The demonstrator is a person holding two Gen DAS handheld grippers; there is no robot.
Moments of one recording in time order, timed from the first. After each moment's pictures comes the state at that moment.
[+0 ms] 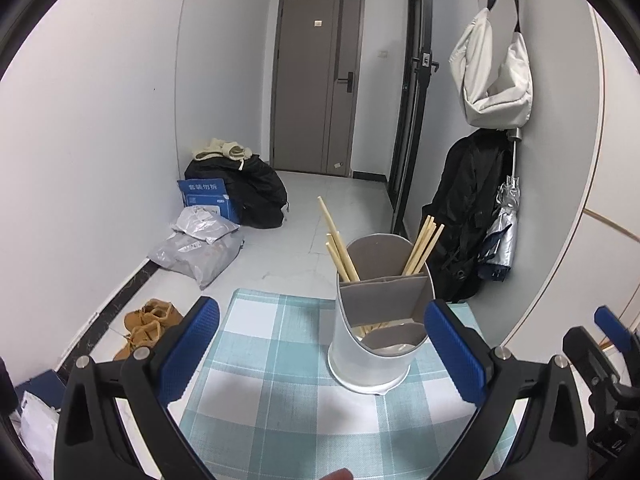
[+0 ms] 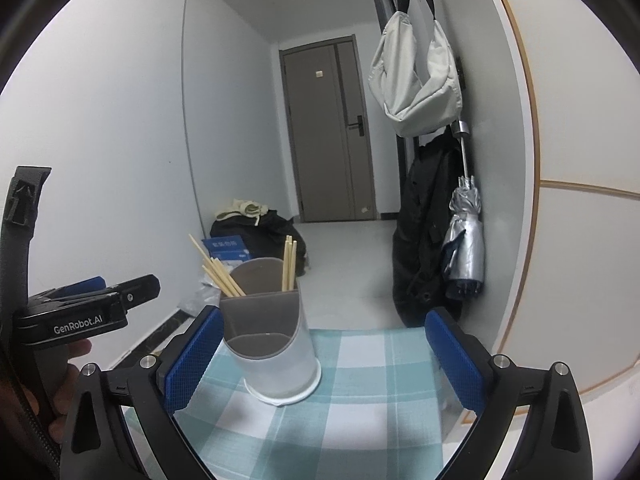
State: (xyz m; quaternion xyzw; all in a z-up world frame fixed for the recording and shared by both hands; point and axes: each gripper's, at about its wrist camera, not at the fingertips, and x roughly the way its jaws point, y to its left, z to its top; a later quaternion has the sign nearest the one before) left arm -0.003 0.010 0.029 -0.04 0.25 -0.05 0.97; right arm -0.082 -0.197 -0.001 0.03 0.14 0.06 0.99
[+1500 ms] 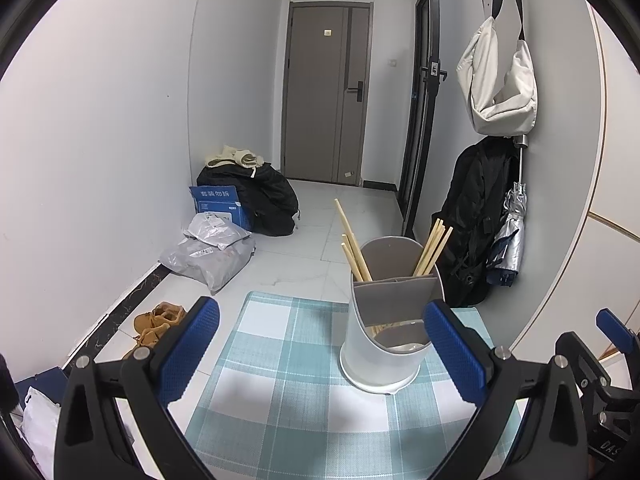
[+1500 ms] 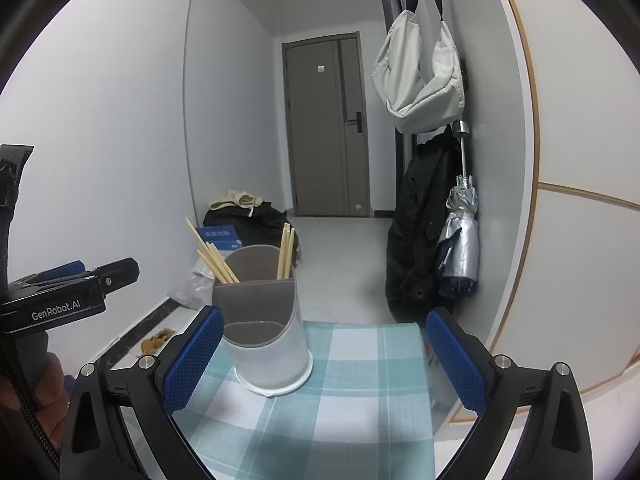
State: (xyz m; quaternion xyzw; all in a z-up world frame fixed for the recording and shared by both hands) left arm -0.013 0.012 0.026 -0.04 0.24 -0.02 0.97; right arm -0.083 -0.189 -0.004 0.00 0.14 0.05 0.99
